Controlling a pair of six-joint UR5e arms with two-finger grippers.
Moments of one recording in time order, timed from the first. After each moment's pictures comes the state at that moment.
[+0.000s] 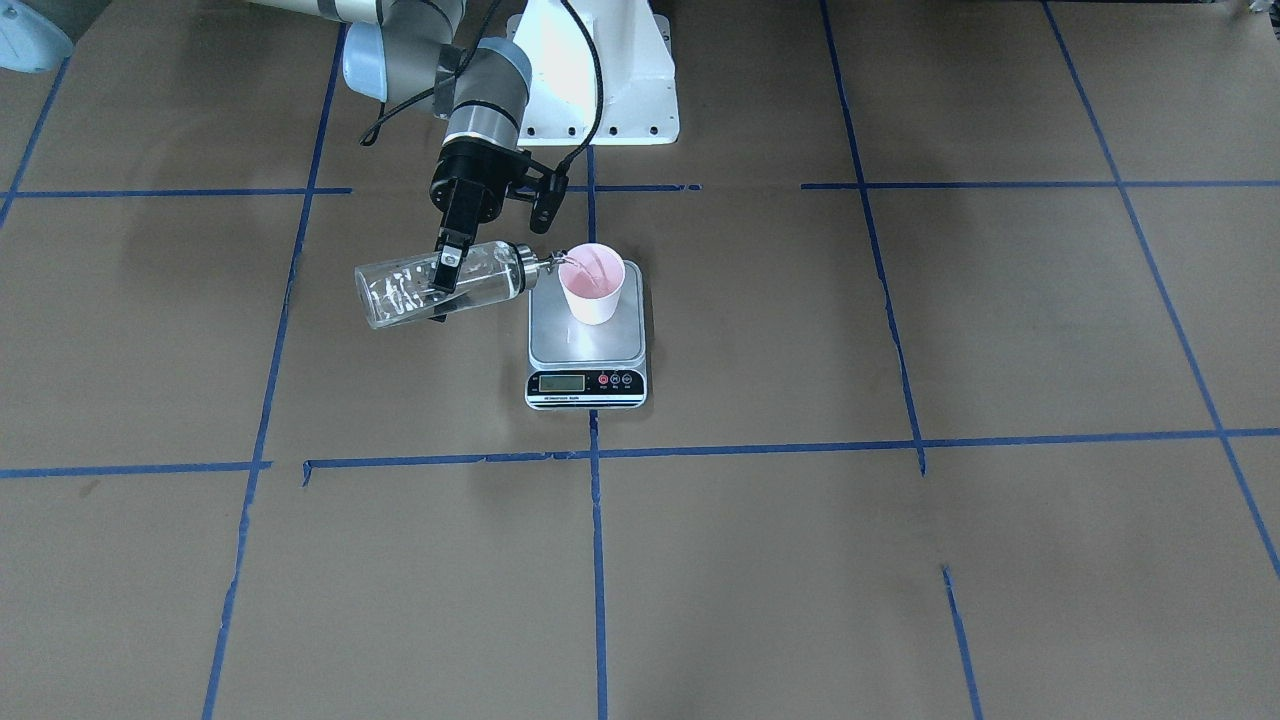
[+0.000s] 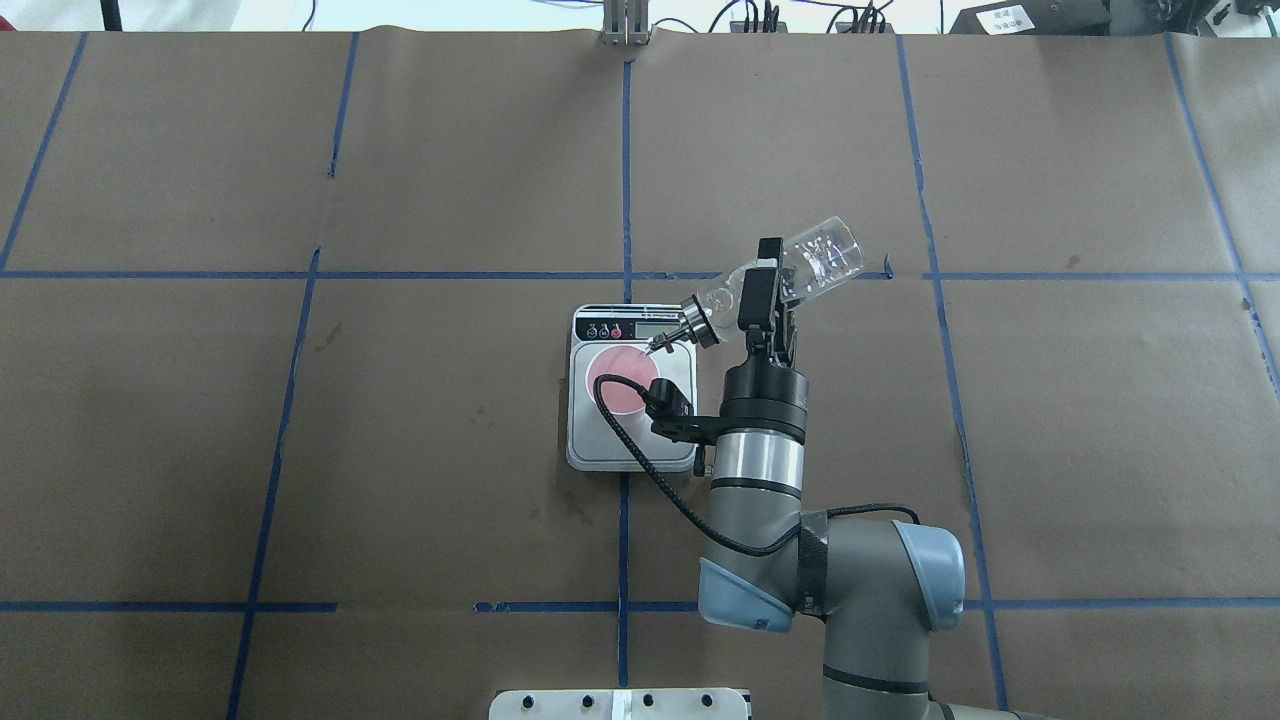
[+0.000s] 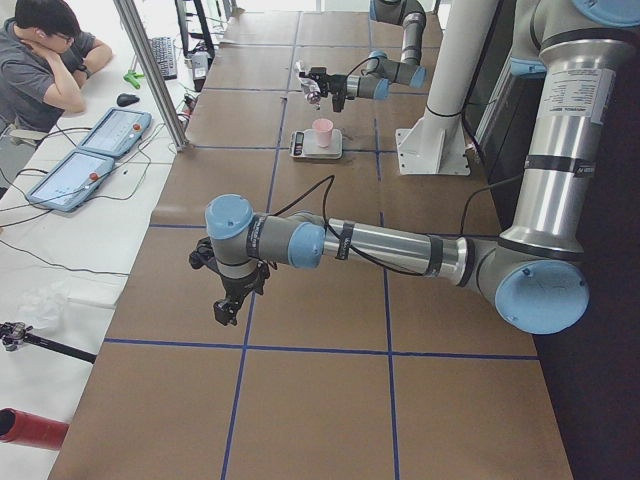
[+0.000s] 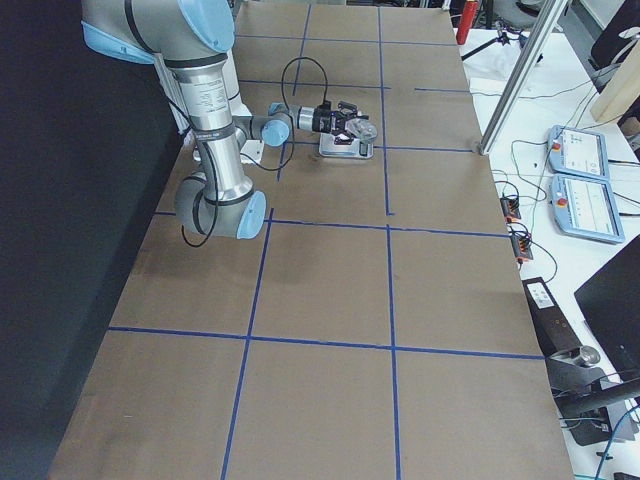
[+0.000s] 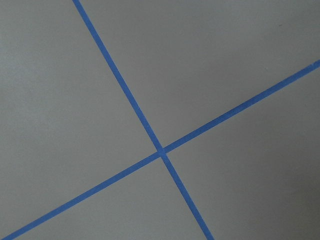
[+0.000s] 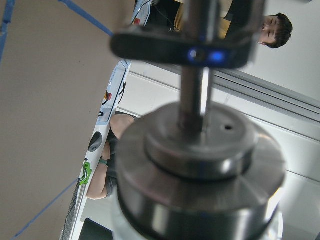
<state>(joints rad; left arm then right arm) -1.51 -1.69 -1.60 -1.58 -2.28 0.37 0.19 -1.10 1.73 -1.67 0.13 -0.14</state>
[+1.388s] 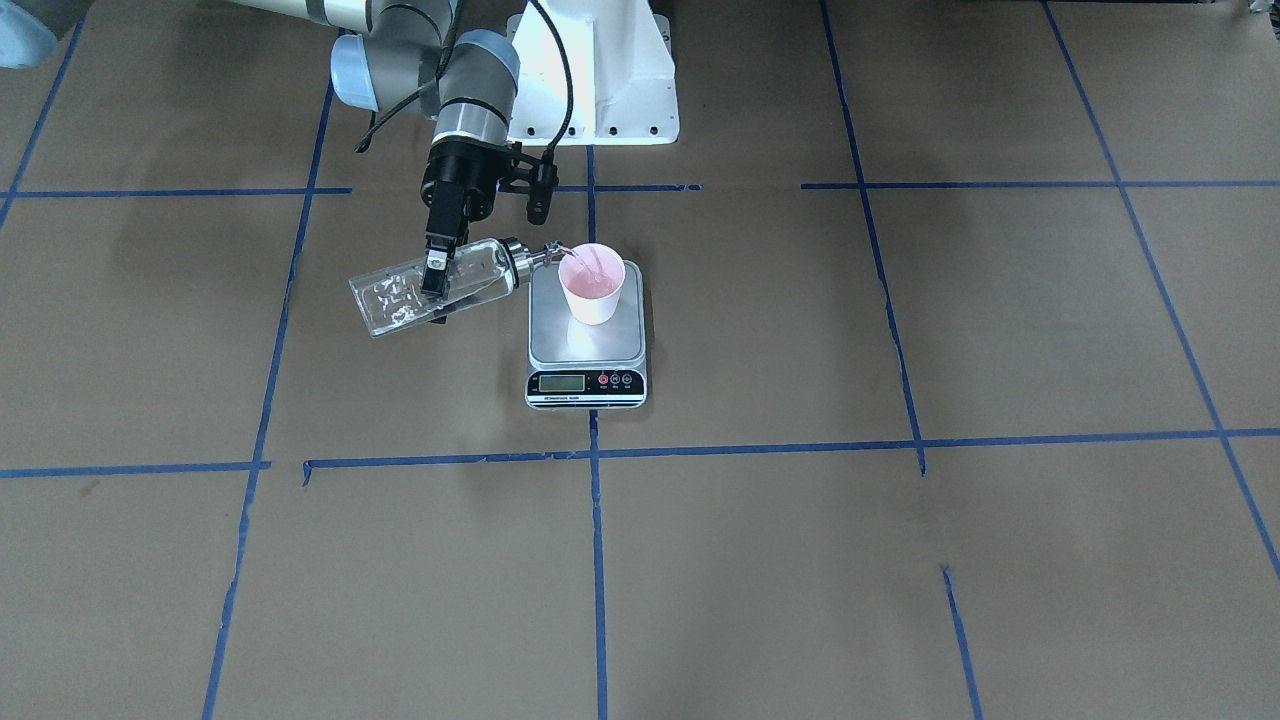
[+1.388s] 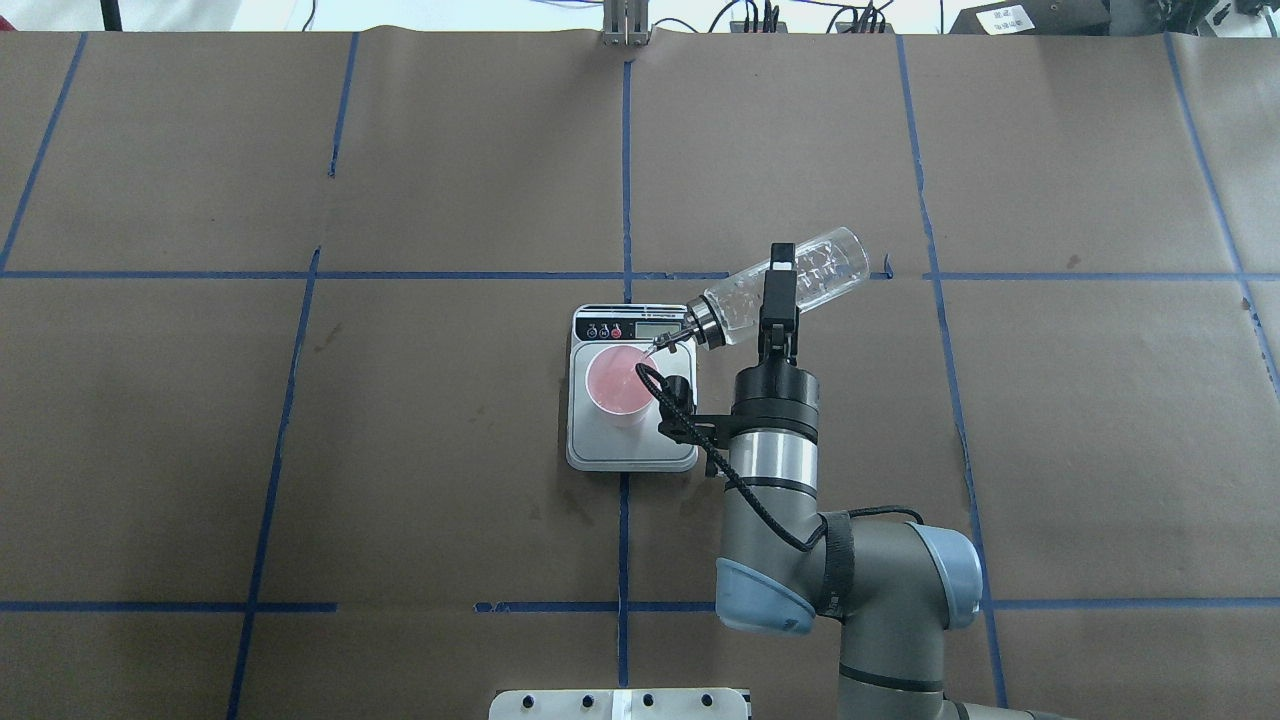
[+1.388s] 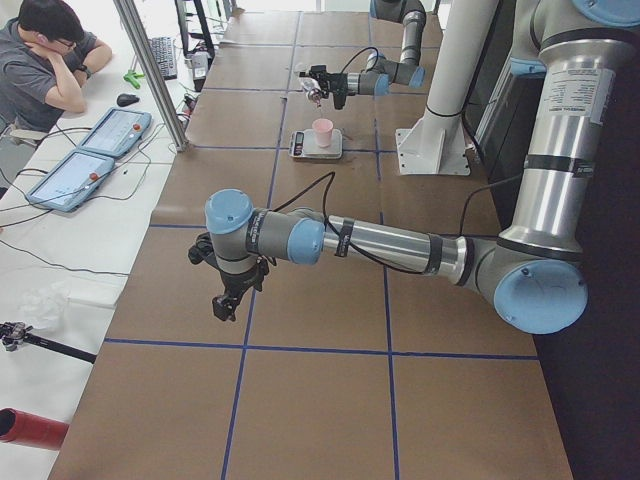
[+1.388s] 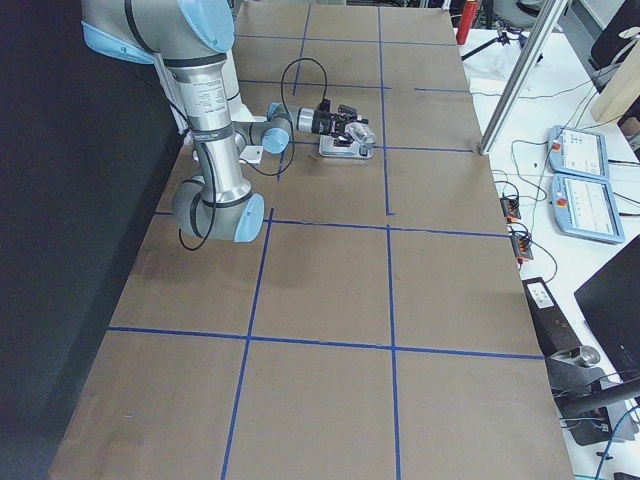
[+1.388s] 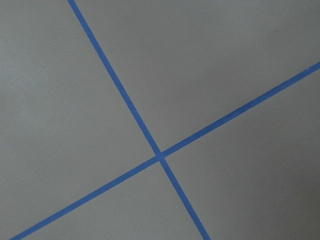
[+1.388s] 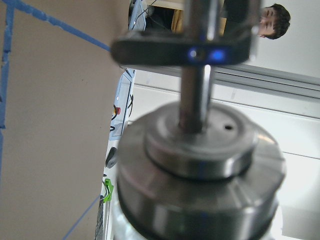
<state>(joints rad) -1.51 -1.70 -1.62 -1.58 -2.28 0.37 0.19 -1.13 1.72 -1.45 0.21 -0.10</state>
